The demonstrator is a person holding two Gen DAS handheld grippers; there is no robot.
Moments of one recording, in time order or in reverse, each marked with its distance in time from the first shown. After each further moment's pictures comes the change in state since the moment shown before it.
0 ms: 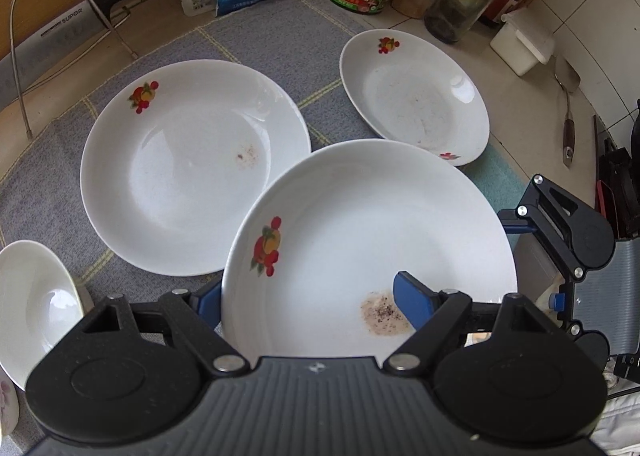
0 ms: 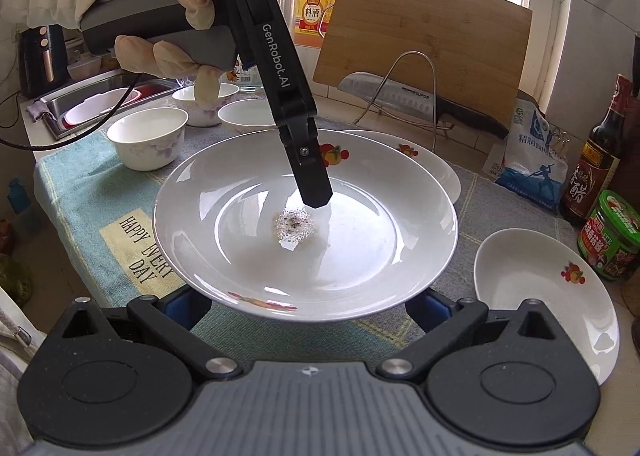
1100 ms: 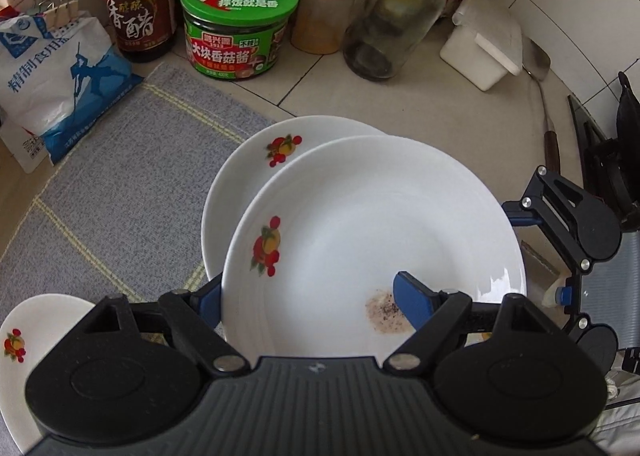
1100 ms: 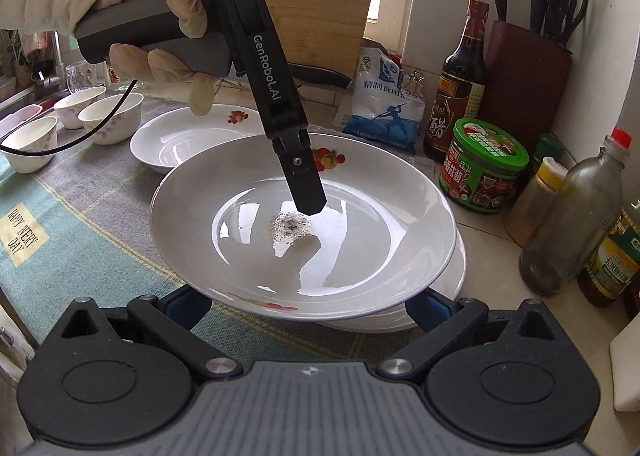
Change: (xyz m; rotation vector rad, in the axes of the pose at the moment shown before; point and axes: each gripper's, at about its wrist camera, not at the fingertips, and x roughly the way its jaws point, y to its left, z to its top) left arm 0.085 -0.071 0.150 0.226 0.046 -0.089; right arm -0.032 -0.131 -0.047 0.144 0.044 -0.193
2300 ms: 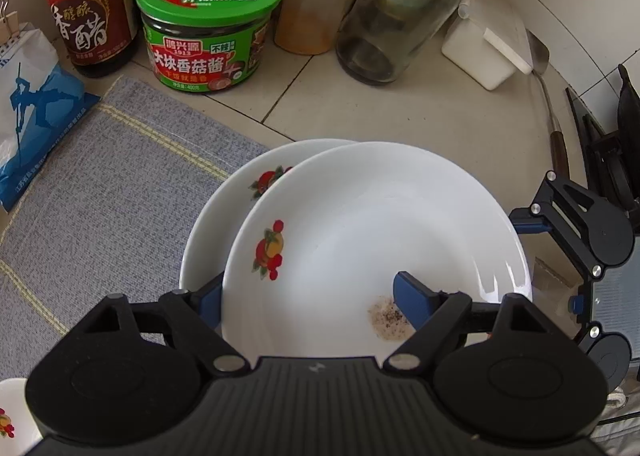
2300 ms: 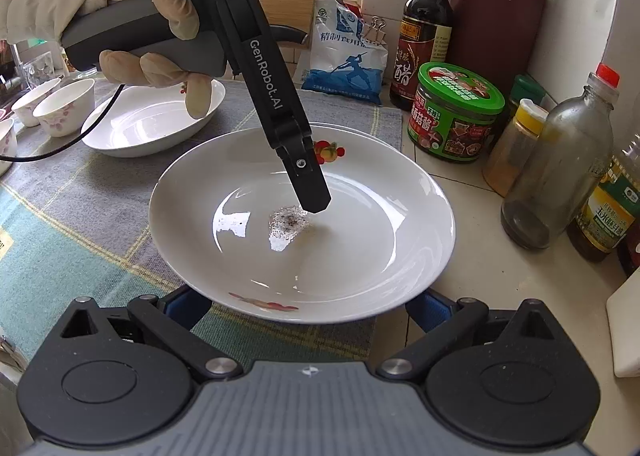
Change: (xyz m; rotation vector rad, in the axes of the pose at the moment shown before) left arm 0.041 0.010 0.031 0.045 0.025 -0.047; right arm 0.018 -0.025 0.000 0.098 0.124 -0.046
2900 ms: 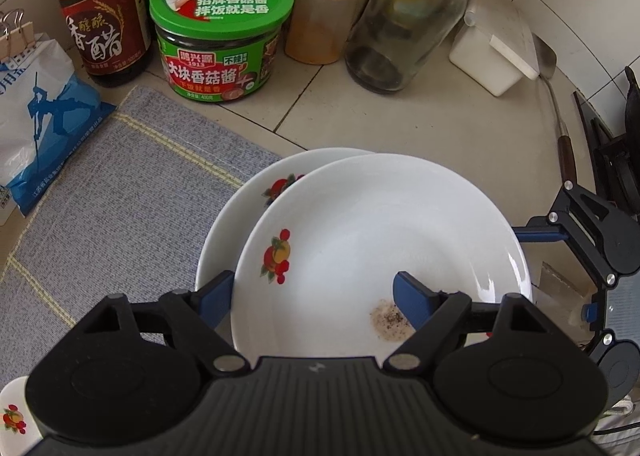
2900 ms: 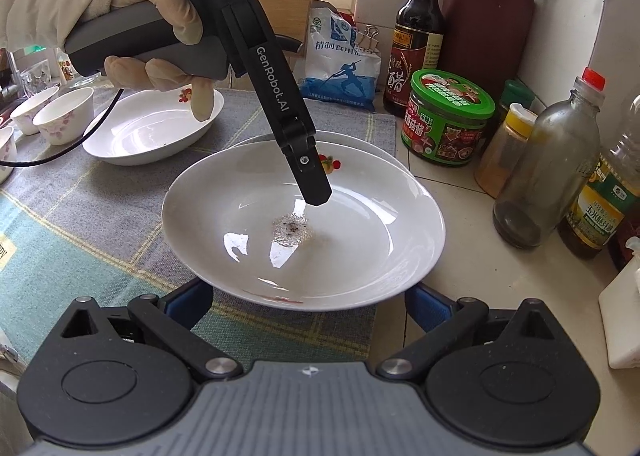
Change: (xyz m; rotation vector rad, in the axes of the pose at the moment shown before) left arm -0.009 0.000 -0.003 0.002 -0.022 0.044; right arm -0.010 0.002 -0.004 0.014 -0.023 -0.013
